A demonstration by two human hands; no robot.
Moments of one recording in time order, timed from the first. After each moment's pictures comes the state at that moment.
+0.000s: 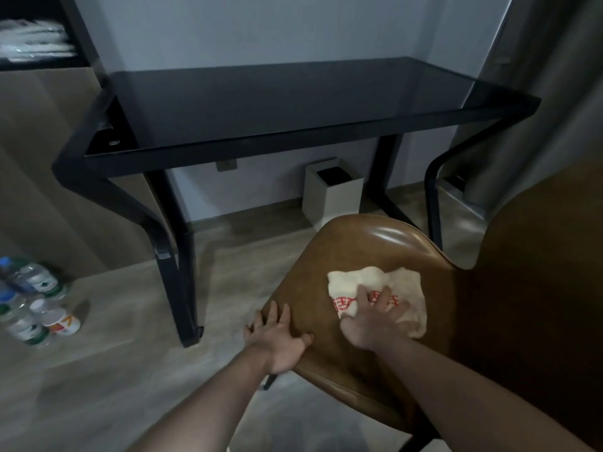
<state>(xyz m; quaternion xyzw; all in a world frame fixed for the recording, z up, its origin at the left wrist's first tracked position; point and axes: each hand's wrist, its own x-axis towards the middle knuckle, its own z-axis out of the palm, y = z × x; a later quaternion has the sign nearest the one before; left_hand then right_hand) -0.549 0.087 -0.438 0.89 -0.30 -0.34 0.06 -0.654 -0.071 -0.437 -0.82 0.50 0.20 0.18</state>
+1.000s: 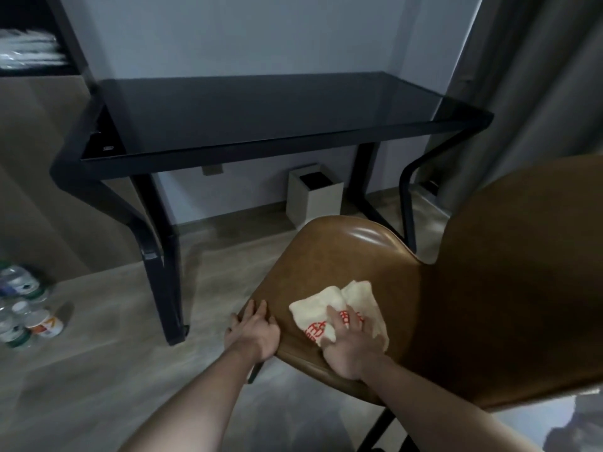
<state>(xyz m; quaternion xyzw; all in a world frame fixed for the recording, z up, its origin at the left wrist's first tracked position) -0.573 0.101 -0.426 0.91 -0.22 -0.32 0.12 -0.724 -0.029 -0.424 -0.87 0.40 0.20 0.22</state>
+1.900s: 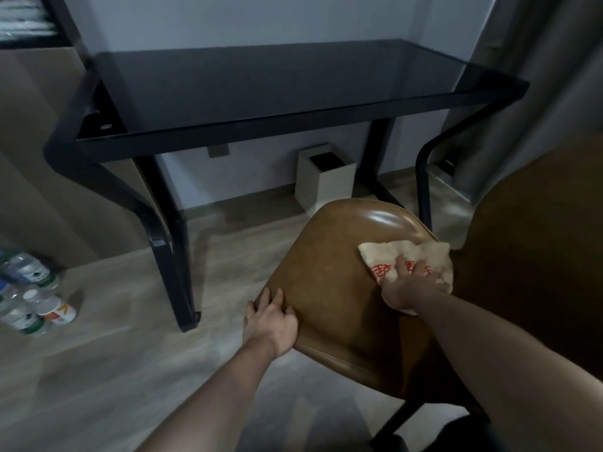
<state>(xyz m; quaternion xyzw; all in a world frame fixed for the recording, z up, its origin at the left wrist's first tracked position) -0.562 0.100 -0.443 0.90 -0.23 -0.32 0.19 -0.693 -0.131 -0.398 -0.79 0.56 0.24 0.12</state>
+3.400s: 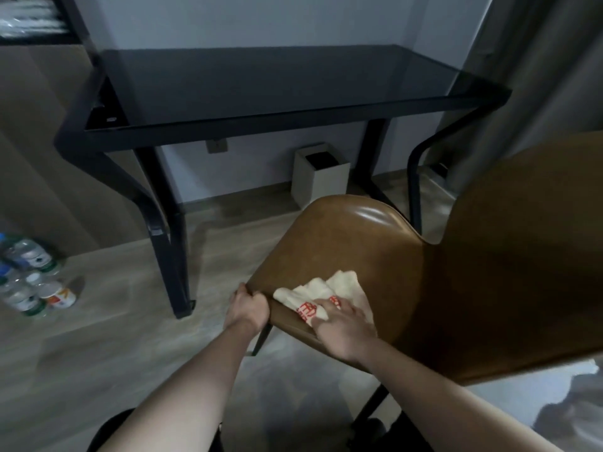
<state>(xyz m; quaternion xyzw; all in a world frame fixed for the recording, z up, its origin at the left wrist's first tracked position) -0.562 0.109 -0.463 0.88 -0.03 -0.28 0.38 -0.728 -0.006 -0.400 -0.87 0.37 0.20 0.27</state>
